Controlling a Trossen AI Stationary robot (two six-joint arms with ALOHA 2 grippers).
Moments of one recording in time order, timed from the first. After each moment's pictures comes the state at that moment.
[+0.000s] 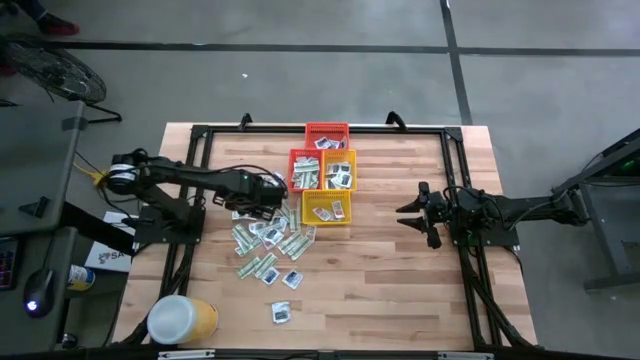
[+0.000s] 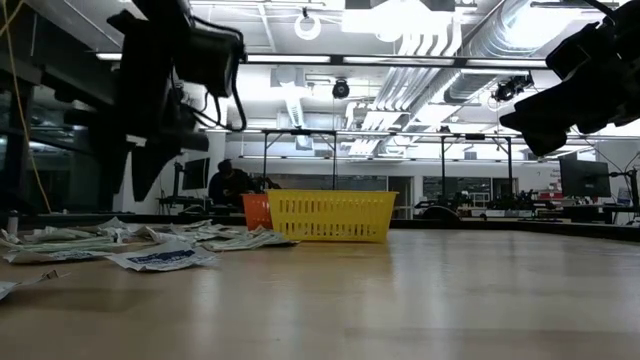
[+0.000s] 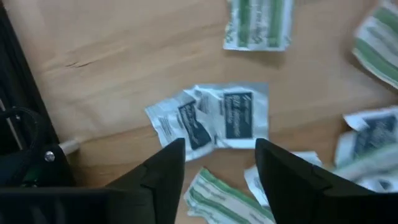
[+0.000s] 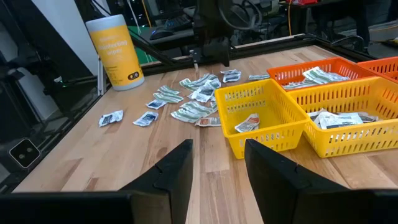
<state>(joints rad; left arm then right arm) 0.08 1.50 0.93 -1.09 -0.19 -1.24 0.02 0.18 0.01 0.03 -0.02 0.20</state>
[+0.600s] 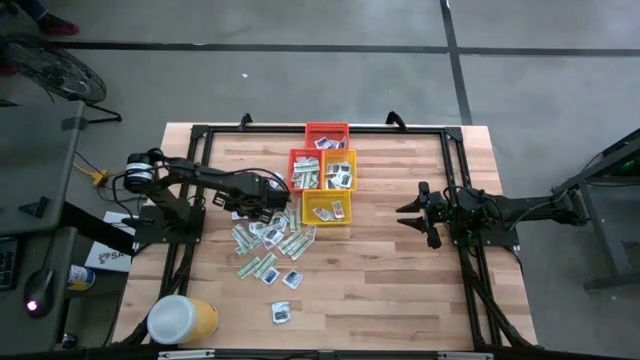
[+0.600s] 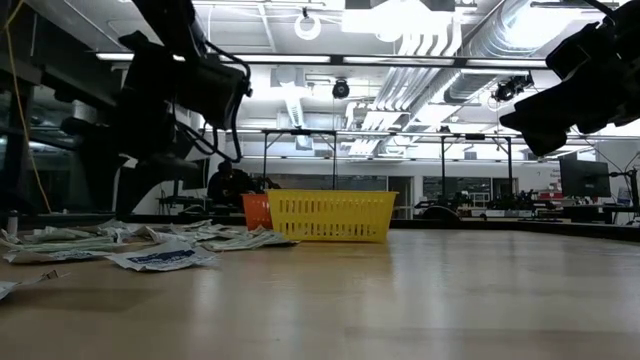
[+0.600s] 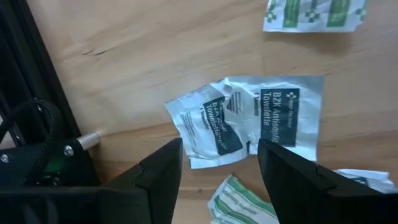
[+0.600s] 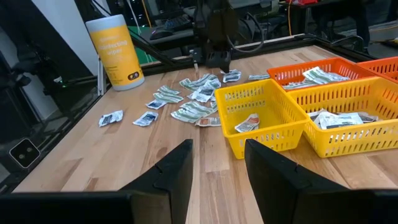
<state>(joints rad) 0.09 1.63 0.93 -1.12 -0.17 -1.22 0.02 0.18 0.01 0.03 -0.02 0.20</state>
